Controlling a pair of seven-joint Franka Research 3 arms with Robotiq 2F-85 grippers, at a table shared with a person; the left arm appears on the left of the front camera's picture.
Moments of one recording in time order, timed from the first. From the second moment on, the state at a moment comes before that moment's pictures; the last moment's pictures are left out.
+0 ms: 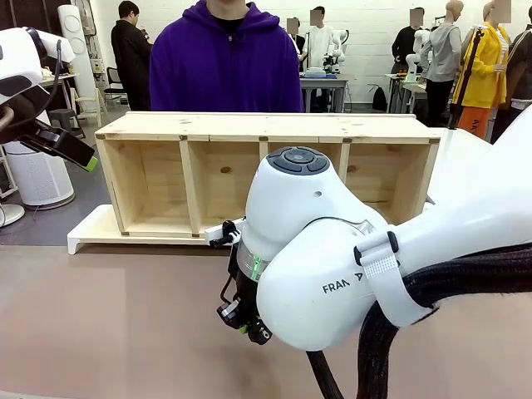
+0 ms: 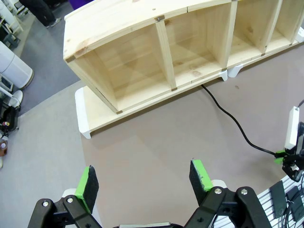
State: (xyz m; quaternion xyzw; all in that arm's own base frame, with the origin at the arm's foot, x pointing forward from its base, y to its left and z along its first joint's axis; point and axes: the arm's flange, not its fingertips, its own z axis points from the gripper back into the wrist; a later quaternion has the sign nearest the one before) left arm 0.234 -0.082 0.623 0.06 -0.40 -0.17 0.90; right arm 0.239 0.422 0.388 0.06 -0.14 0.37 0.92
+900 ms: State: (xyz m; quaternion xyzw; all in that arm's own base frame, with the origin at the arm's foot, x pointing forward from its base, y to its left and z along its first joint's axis) left arm 0.234 -0.082 0.623 0.06 -0.40 -0.17 0.90; right arm 0.211 0.285 0.492 0.04 -0.20 0.19 0.96
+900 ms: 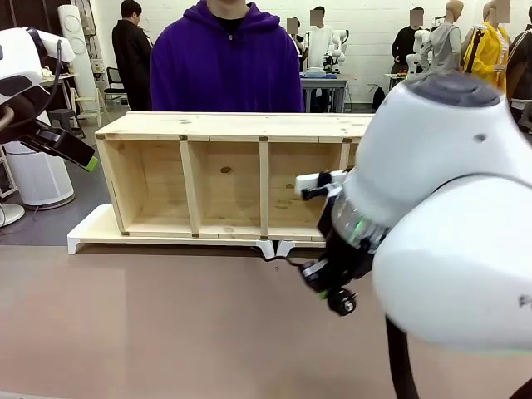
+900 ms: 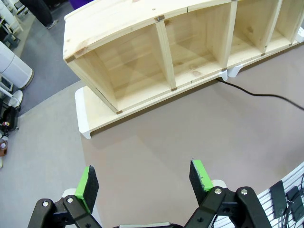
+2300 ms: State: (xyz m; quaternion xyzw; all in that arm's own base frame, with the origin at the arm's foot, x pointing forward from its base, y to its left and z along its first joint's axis) left arm 0.234 -0.082 0.623 0.06 -0.40 -0.17 0.90; right arm 0.343 0.073 0.525 -0.05 -0.28 -0.06 0.96
